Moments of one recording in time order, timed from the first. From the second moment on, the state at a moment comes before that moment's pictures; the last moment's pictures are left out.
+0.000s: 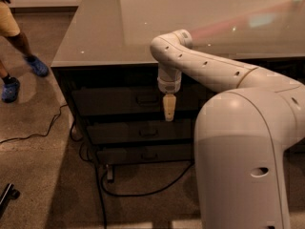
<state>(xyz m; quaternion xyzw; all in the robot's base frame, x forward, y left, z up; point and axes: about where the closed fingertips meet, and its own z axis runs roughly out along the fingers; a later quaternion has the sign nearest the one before) 0.715 -0.080 0.645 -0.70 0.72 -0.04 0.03</state>
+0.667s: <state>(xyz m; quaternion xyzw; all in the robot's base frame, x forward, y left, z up) 0.708 -0.082 0.627 -0.70 0.71 -0.02 0.03</state>
